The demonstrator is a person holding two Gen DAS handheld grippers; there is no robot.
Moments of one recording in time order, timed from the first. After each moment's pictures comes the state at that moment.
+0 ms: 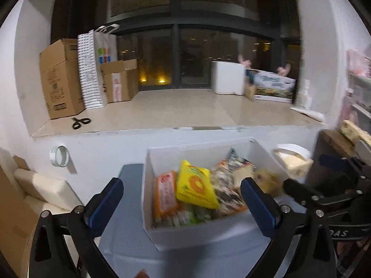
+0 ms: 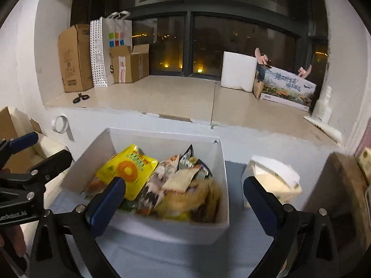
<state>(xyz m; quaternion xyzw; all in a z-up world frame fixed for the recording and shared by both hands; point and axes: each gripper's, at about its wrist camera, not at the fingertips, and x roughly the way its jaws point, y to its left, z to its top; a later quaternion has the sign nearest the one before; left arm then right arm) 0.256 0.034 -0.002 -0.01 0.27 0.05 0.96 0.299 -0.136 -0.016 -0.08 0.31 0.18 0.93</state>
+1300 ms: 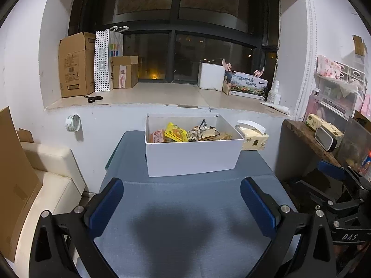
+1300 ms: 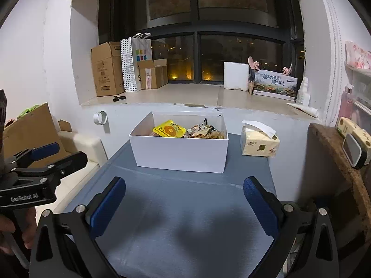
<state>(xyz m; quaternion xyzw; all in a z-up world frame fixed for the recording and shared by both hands) 0.045 0.000 0.002 -0.05 0.27 0.03 0.96 0.075 -0.199 -0.003 -0.05 0.26 0.21 0.94</state>
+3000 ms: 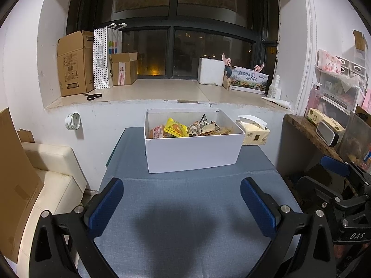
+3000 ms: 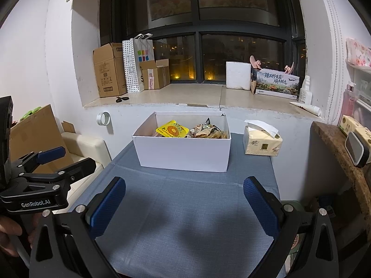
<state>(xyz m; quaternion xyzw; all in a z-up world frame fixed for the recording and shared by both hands) 0.049 -0.005 -0.003 -0.04 0.28 0.03 0.96 0.074 -0.199 -0.002 -0.04 0.26 0.22 0.94</state>
